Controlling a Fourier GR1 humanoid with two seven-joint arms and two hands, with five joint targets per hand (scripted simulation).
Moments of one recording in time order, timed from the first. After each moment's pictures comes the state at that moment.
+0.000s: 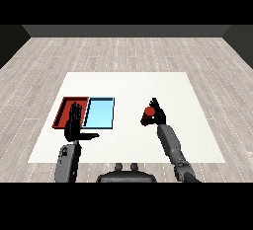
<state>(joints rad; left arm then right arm) 0.00 0.04 0.07 -1.61 0.12 -0.10 -0.46 -0.50 -0.04 -0.13 -0.73 -0.23 0.19 -0.44</state>
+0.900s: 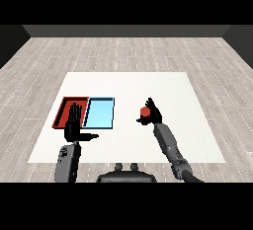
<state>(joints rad) 0.00 0.04 0.07 -1.61 0.14 -0.11 -0.47 -0.54 -0.01 -0.09 -0.68 -0.22 0.14 -0.42</state>
